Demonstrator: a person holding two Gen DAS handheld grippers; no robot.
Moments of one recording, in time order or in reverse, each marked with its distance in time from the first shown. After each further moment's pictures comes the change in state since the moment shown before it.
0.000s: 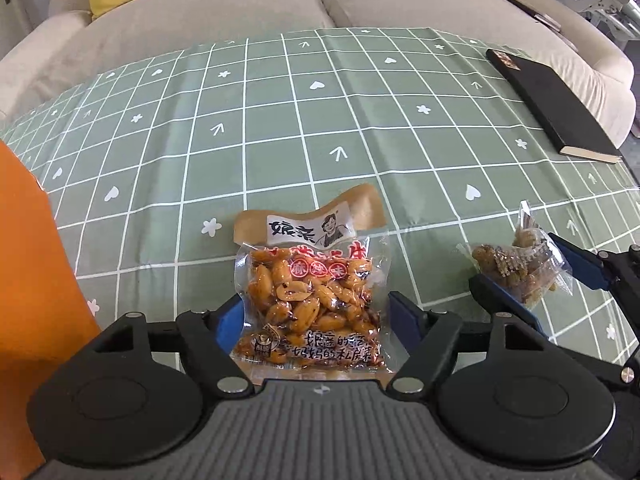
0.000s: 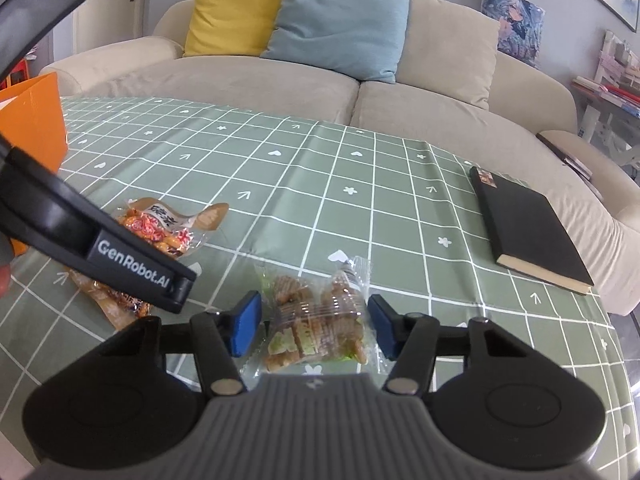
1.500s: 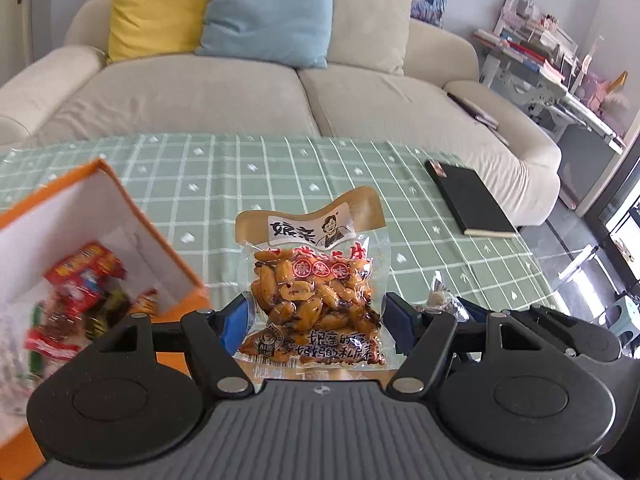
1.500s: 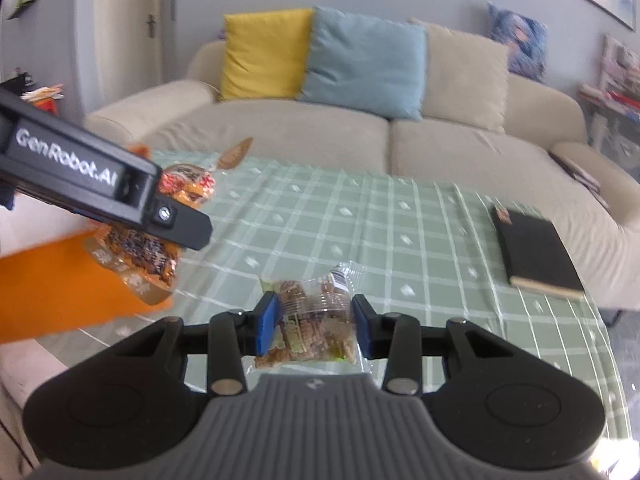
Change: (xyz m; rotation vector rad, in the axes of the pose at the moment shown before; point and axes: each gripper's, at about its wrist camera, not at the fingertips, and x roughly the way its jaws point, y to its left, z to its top) left arm -0.169 0.074 -0.029 -0.075 -0.239 -0.179; right arm -0.124 0.059 0.041 0.044 -0.070 0.111
